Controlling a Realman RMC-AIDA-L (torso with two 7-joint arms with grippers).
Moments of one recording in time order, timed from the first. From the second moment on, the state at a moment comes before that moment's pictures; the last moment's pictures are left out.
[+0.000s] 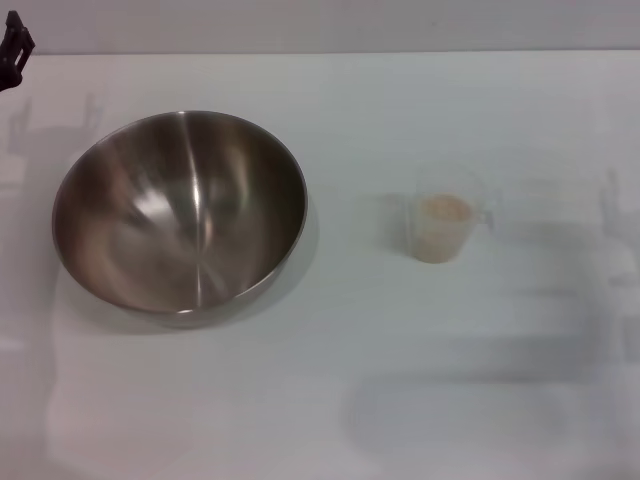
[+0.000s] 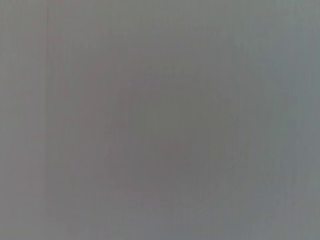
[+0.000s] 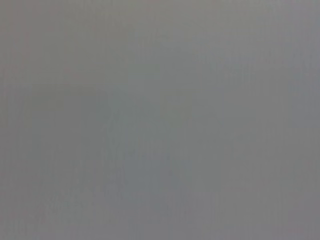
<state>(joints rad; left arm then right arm) -0.53 -2.06 -1.51 -0.29 2.68 0.85 -0.05 0.29 2.08 0.34 0.36 -1.61 -1.44 -0.20</state>
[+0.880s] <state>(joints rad) -0.44 -2.00 -1.60 -0.70 2.71 0.34 -0.06 0.34 2.08 0.34 0.33 -1.61 -1.43 -0.20</state>
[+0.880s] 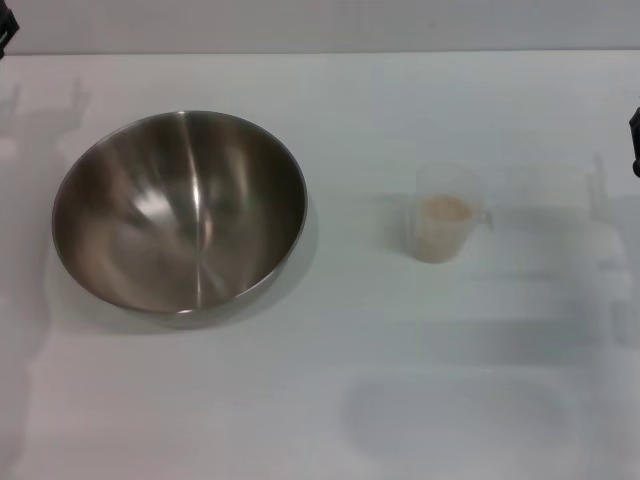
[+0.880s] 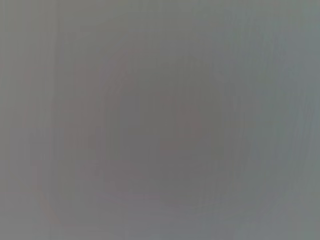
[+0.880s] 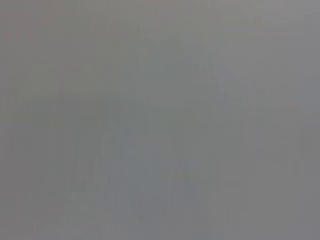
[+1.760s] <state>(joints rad) -0.35 -2.06 -1.93 -1.59 2.66 -1.11 0.21 0.38 2.09 0.33 0.32 -1.61 -1.43 -0.21</state>
